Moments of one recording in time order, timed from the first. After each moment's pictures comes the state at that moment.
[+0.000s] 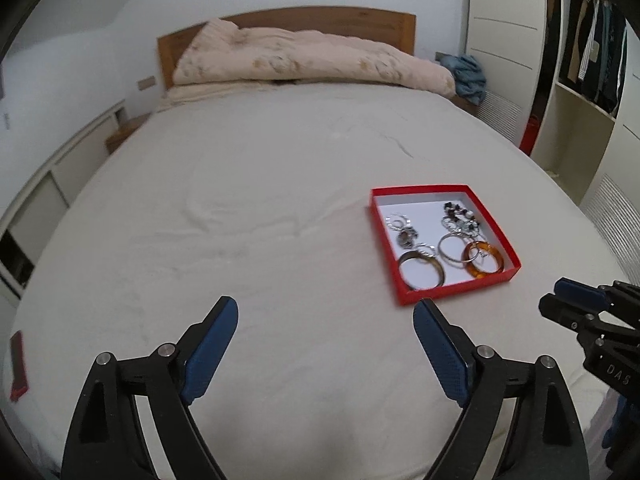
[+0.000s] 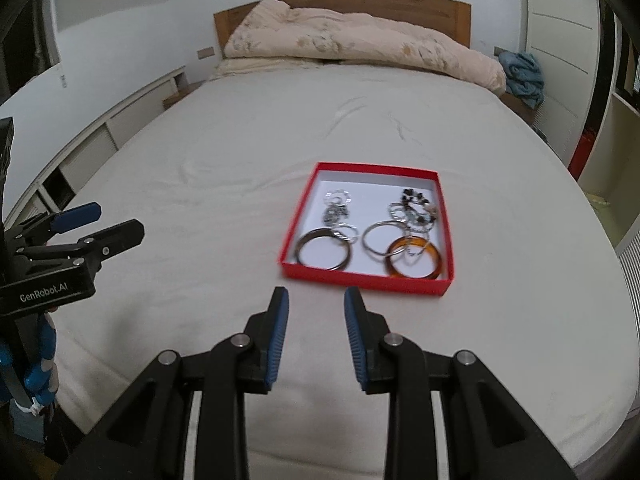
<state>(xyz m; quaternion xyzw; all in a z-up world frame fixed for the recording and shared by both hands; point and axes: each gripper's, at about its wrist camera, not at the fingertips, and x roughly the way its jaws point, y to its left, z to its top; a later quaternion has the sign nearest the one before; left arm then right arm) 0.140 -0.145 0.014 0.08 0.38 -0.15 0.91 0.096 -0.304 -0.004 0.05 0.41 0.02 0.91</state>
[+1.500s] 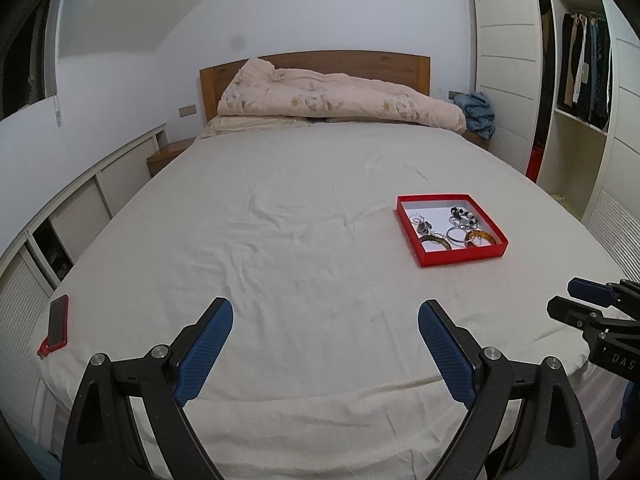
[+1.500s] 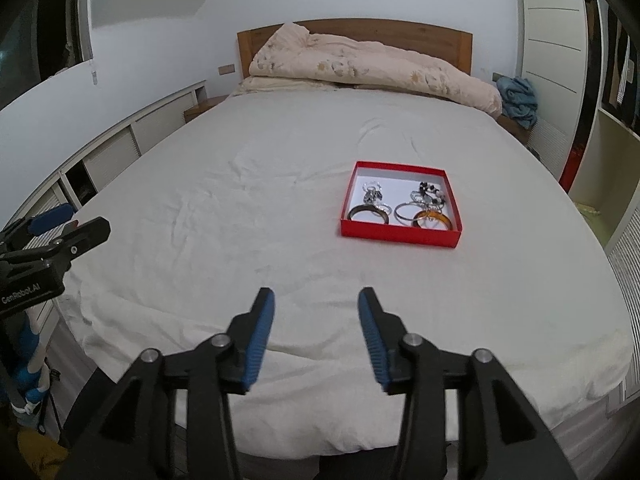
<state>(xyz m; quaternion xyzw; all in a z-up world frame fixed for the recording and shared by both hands) -0.005 -0.054 0.038 0.07 0.31 -0.11 0.94 -0.033 -0.232 0.014 0.03 0.37 0.01 0.93</state>
